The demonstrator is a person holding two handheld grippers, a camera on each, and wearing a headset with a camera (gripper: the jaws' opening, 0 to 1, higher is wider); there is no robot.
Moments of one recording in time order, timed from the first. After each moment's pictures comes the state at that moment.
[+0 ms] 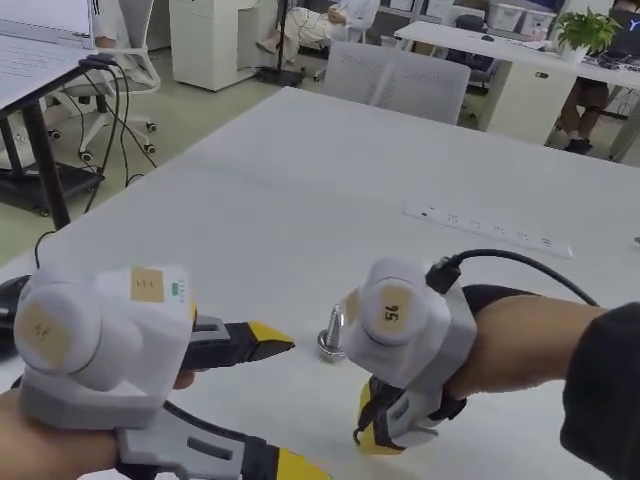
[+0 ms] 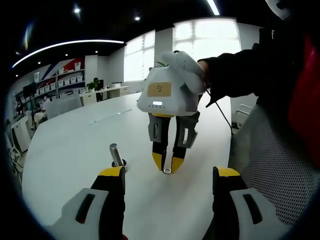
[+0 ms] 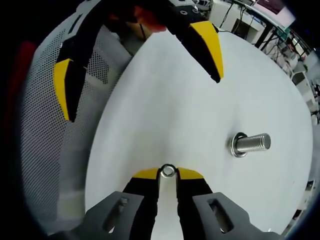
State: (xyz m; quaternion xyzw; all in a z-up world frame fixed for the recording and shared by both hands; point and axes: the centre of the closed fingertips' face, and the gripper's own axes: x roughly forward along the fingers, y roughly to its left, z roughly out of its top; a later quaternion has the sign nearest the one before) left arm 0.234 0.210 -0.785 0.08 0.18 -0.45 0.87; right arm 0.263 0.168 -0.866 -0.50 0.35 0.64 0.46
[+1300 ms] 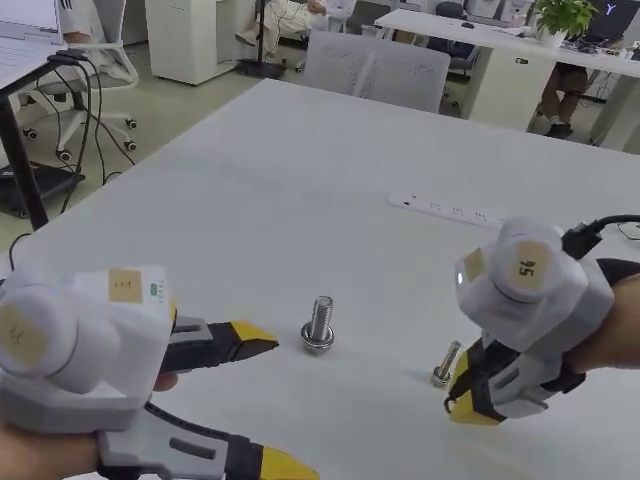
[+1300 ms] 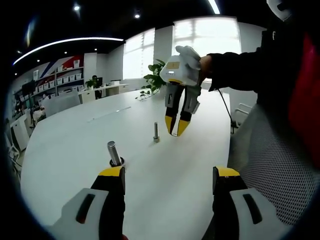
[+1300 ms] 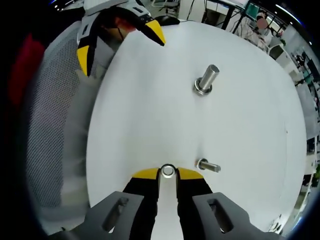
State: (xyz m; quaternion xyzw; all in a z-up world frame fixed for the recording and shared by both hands) left arm 0.231 0.205 -0.790 0.07 0.19 -0.45 0.87; right arm 0.301 0.077 -0.835 -0.47 0.39 0.58 0.54
